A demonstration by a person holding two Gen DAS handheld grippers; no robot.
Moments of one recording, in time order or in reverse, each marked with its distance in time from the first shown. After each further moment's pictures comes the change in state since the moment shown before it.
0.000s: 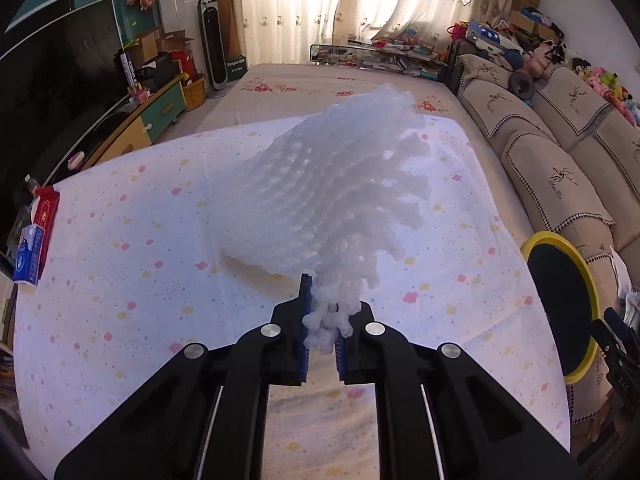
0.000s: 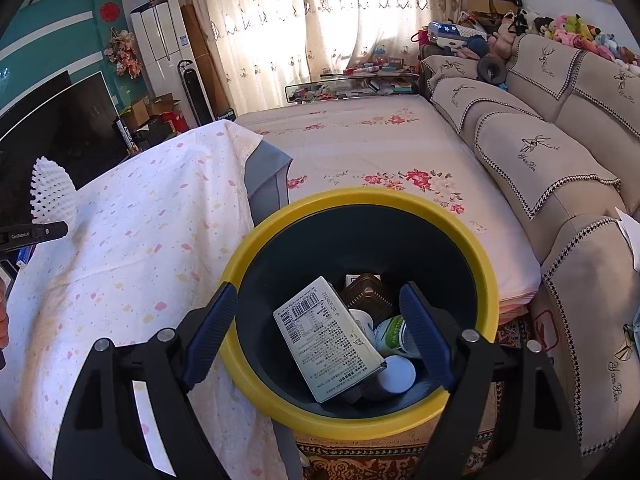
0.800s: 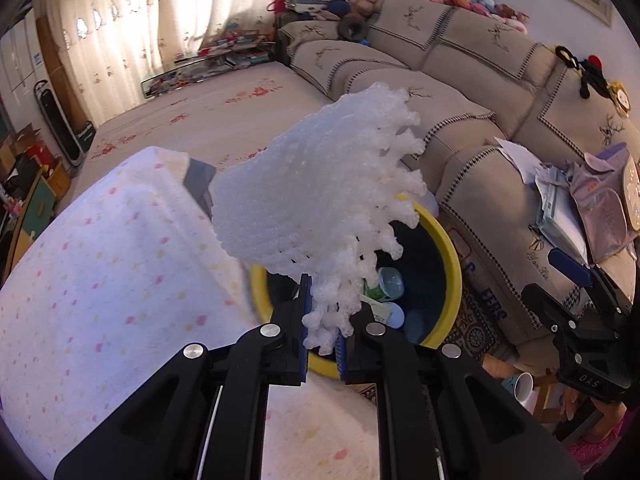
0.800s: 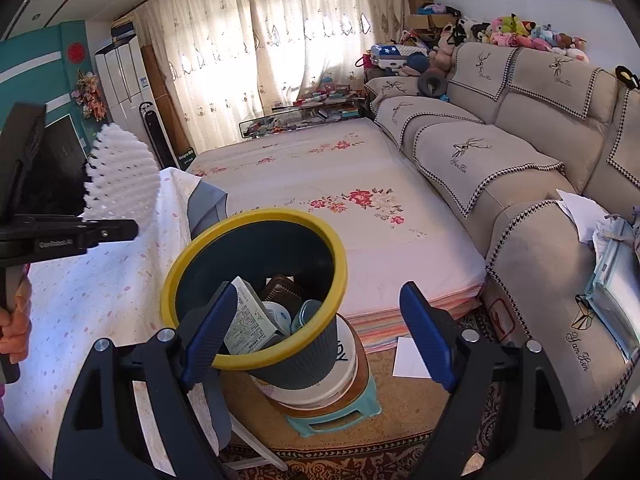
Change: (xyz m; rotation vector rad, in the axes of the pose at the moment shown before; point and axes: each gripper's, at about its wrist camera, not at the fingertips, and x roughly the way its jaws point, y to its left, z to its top) left arm -0.043 -0.279 -0.022 0.466 0.048 -0.334; right arm -0.103 -0.082 -0.036 0.109 -0.114 -0.125
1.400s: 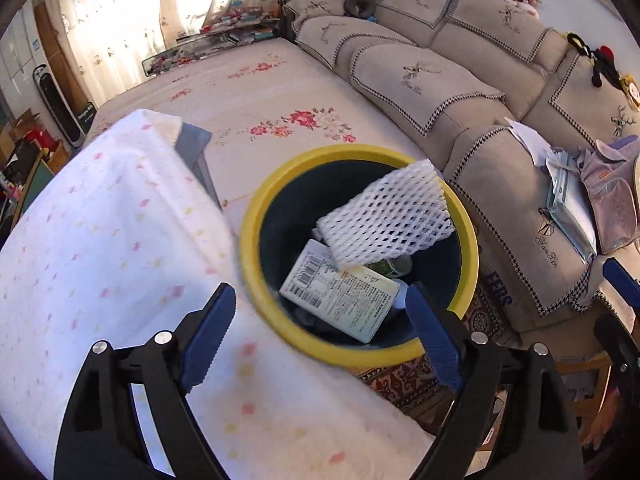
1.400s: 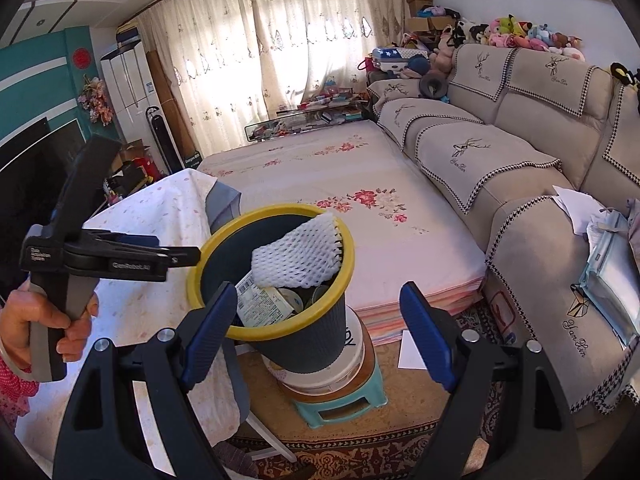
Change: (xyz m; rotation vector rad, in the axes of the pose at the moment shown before) left arm 0.014 0.029 -0.030 -0.047 0.043 0.033; right arm -0.044 0.014 -0.013 -0.005 -0.011 0.034
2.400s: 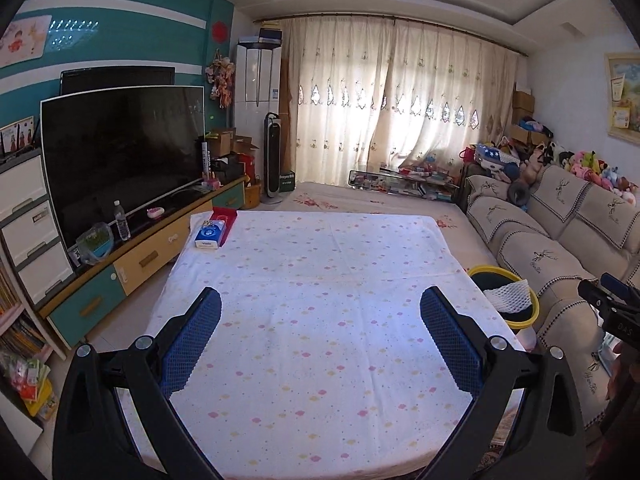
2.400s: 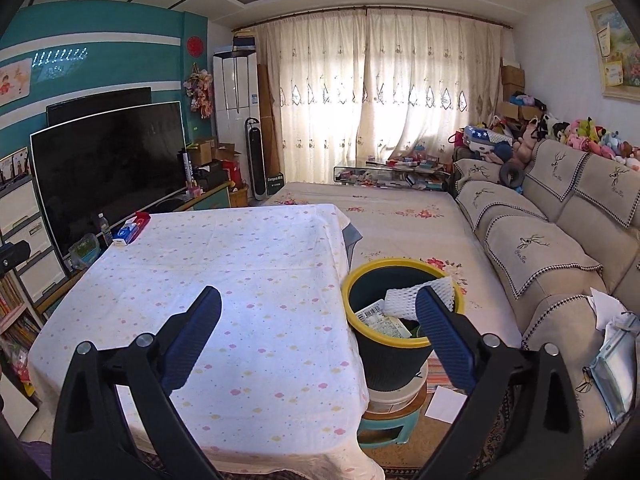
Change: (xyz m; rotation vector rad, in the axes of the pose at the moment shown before) left arm -0.365 0.111 -0.341 -0.476 -0.569 0.493; right arm -0.135 0.156 -0.025 -0.290 -0.180 0.190
